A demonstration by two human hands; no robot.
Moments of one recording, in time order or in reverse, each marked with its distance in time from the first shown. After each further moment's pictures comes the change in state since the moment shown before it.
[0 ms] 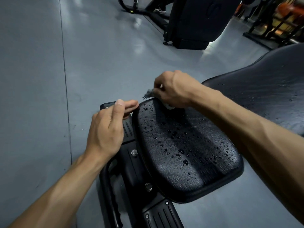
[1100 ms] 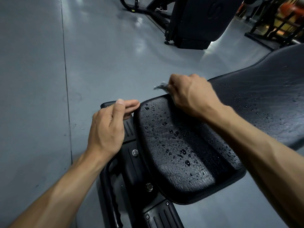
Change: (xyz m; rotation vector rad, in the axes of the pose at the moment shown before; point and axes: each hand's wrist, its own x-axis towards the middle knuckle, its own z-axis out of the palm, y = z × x) left_hand 0.002 -0.006 0.001 -0.059 0.009 -0.028; right_hand -0.031 0.012 0.012 -0.057 0.289 0.054
